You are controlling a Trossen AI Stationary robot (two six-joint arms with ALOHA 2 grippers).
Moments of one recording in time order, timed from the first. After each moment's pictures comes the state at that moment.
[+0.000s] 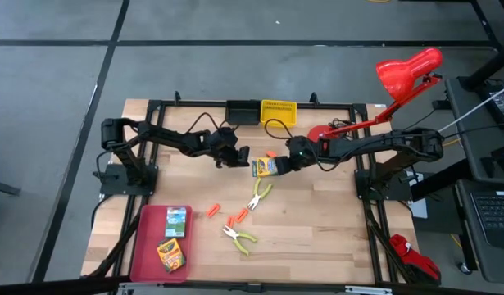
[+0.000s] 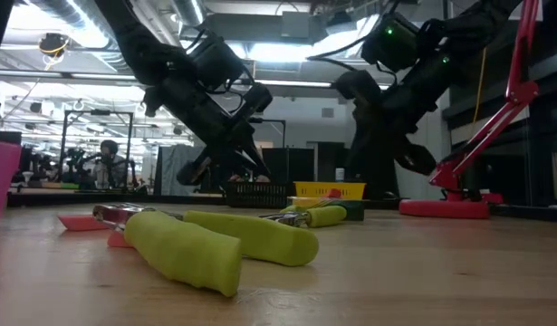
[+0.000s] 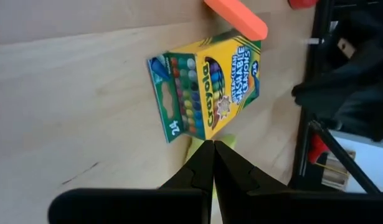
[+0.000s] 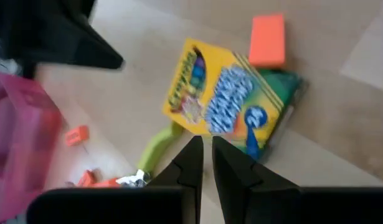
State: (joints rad) left arm 0.28 1.68 0.77 0.22 0.29 -1.31; right arm -0.14 1.48 0.71 -0.05 -0.07 1.04
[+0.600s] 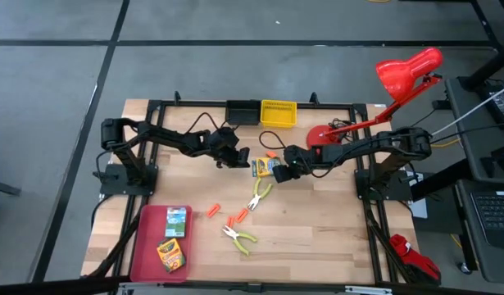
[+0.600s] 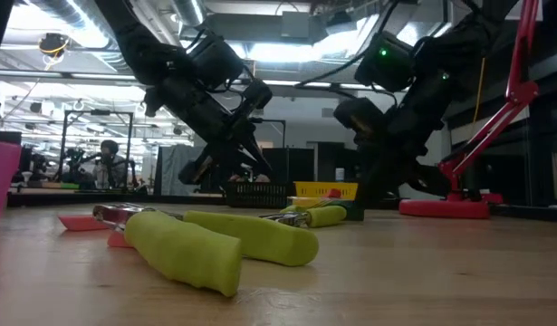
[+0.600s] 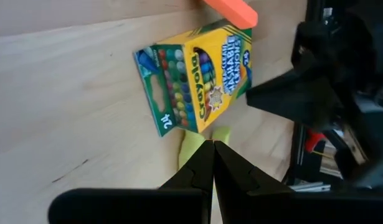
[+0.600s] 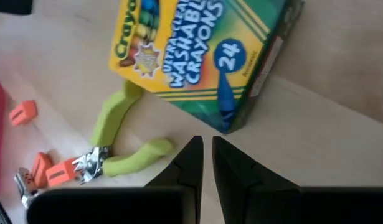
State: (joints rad) left arm 0.28 1.68 0.77 0.24 0.33 -1.28; right arm -0.08 1.60 0.71 -0.08 -0.10 1.11
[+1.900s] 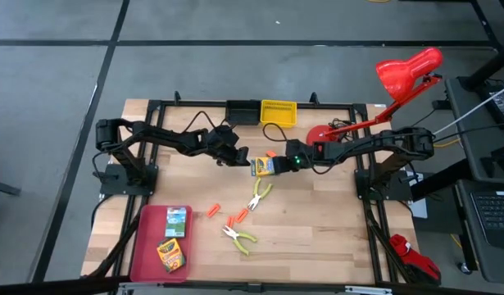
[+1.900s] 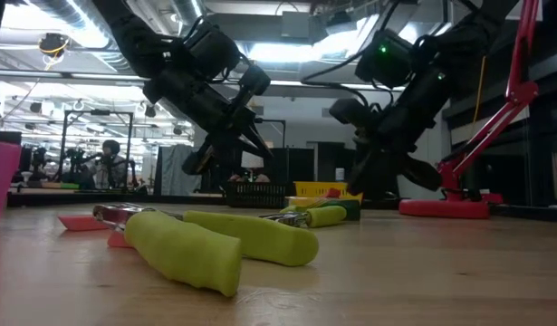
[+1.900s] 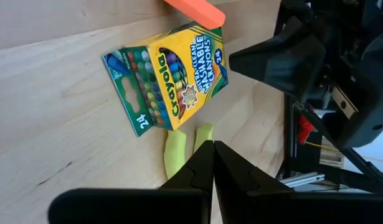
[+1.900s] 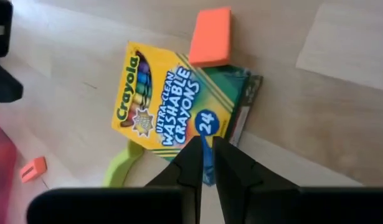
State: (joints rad) left arm 0.28 1.63 0.77 0.23 0.32 -1.23; right arm -0.12 1.57 0.70 -0.04 0.04 1.14
